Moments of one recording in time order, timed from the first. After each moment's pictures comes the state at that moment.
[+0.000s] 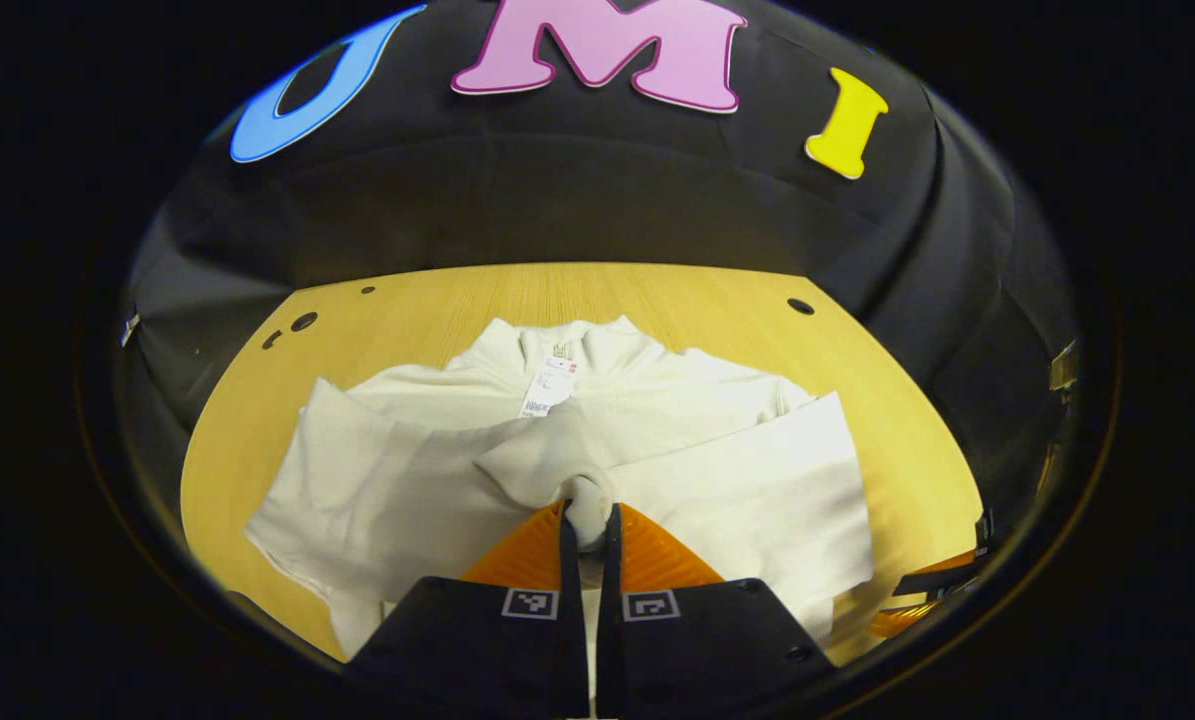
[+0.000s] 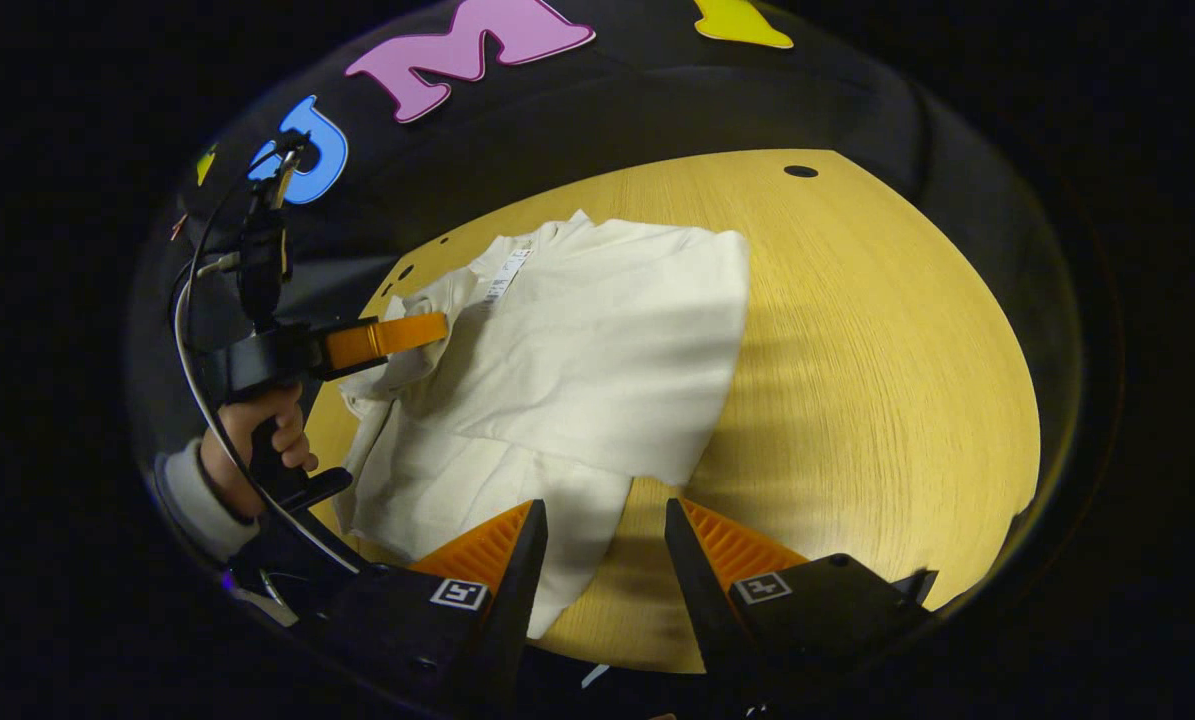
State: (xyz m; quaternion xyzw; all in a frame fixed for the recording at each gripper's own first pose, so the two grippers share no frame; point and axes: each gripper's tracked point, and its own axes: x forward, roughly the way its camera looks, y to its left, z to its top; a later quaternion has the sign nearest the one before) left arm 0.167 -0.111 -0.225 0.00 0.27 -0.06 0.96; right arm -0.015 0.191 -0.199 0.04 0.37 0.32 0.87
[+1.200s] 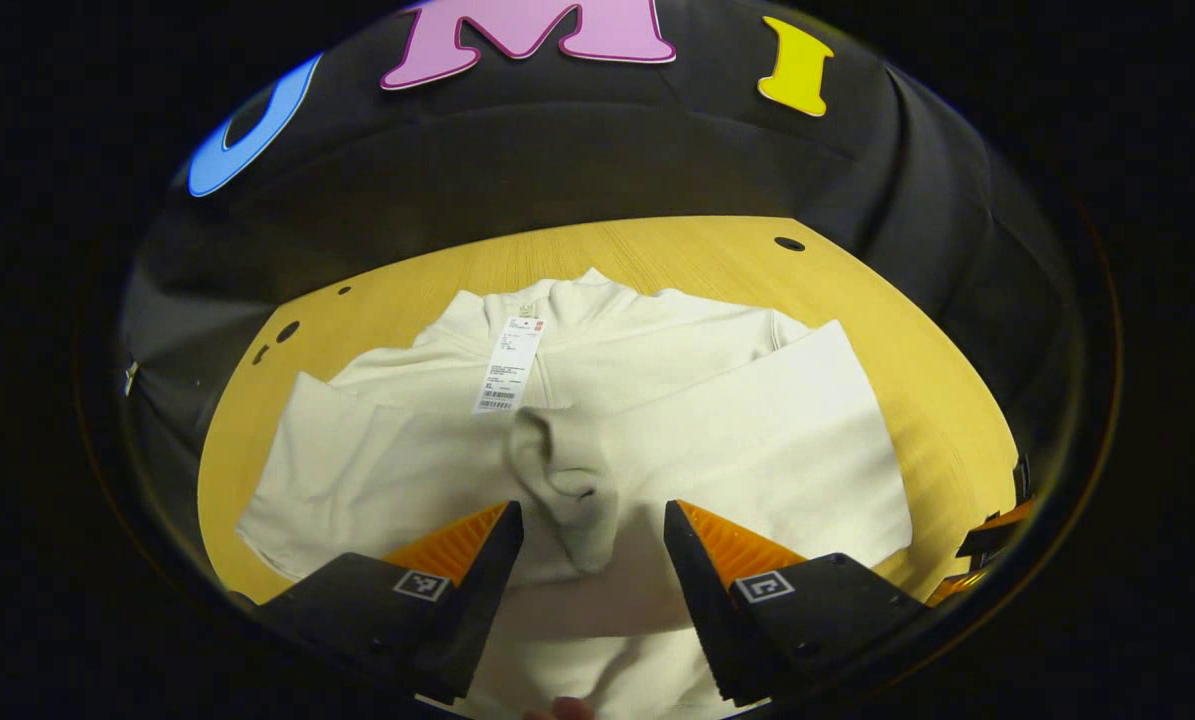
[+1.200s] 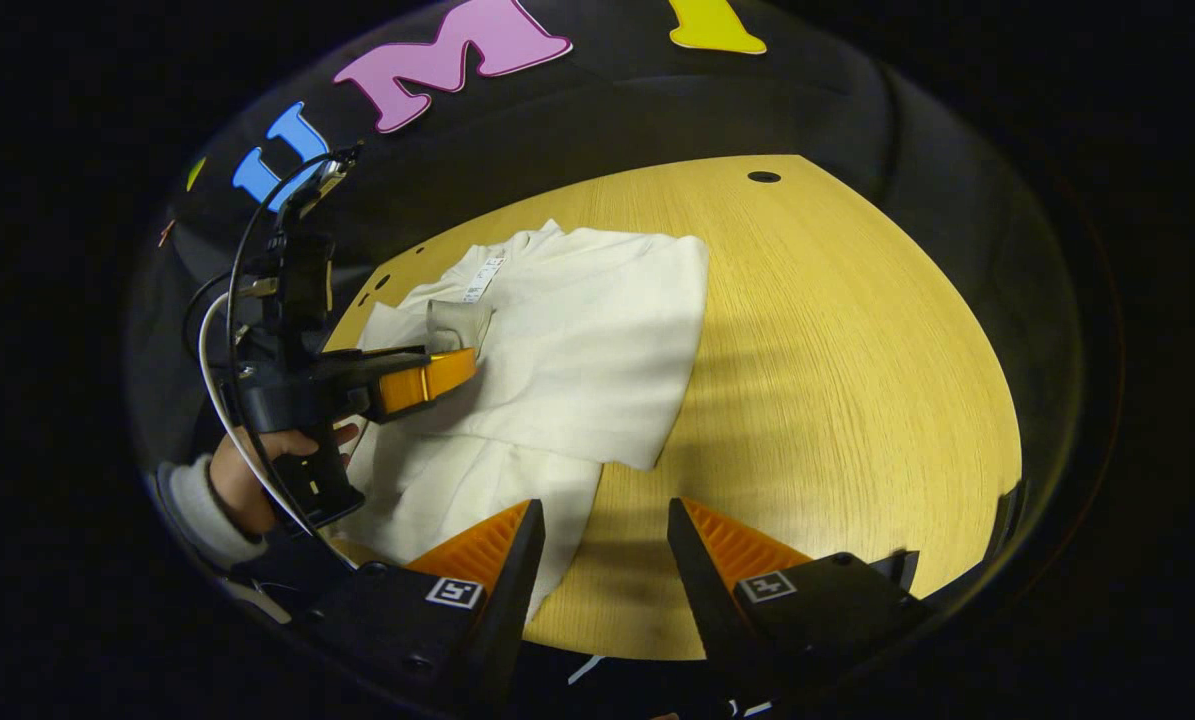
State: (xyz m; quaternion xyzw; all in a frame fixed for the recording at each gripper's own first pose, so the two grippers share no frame) left arm 0.152 -0.128 -0.256 0.07 0.30 -0.07 0.95; right arm -0.023 0.174 -0.191 0.04 0.36 0.27 0.89
